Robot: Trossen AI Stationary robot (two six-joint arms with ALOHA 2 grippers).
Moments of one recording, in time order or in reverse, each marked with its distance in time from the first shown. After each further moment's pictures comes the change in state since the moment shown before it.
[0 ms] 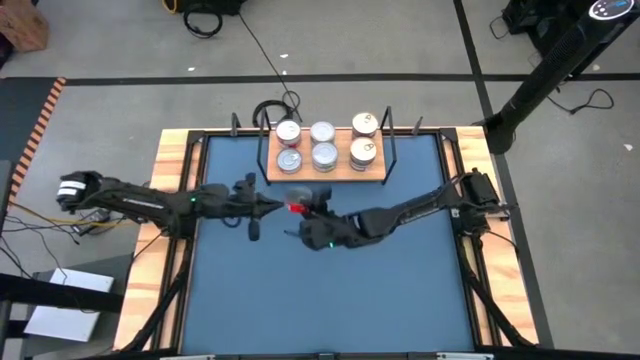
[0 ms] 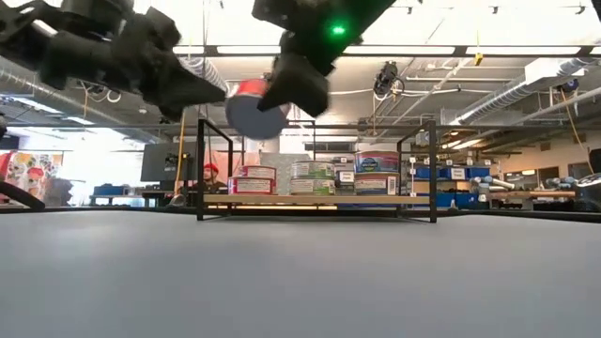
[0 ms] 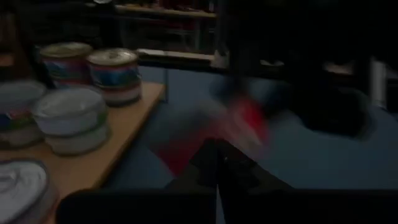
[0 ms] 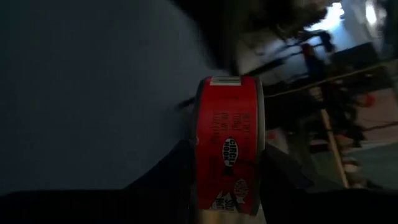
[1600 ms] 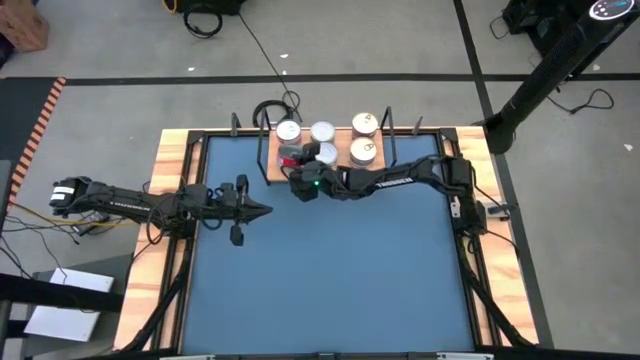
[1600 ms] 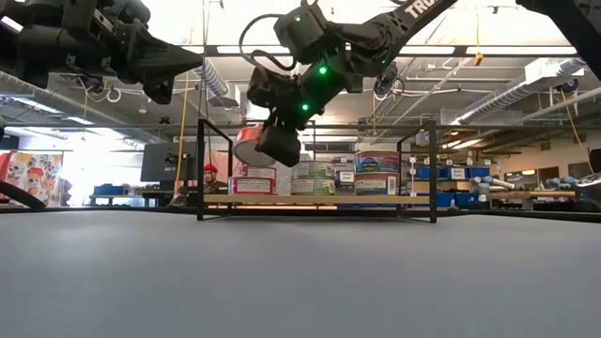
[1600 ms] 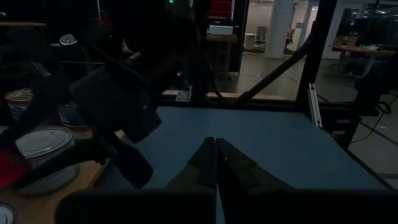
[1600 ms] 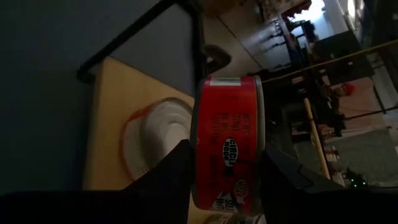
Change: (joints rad) left arm -0.035 -0.271 -0.096 -0.009 0.107 0.028; right arm -0.355 0.138 0.038 0.312 -0.198 -0.310
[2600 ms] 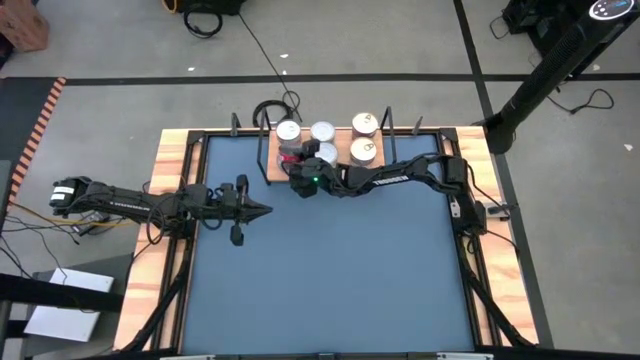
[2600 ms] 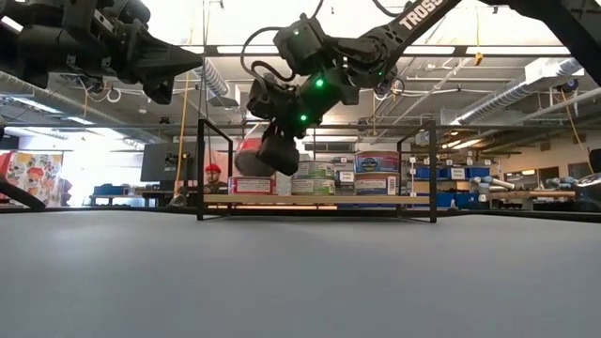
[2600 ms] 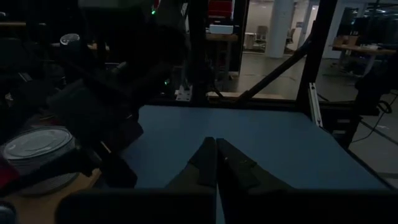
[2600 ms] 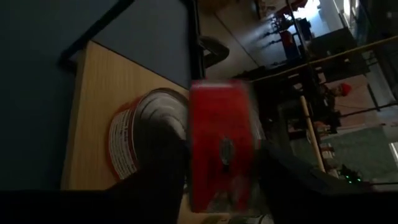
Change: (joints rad) left arm 0.000 0.000 0.000 -0.001 -0.001 0.002; right arm -0.031 0.036 0.001 0.055 -0.010 -0.023
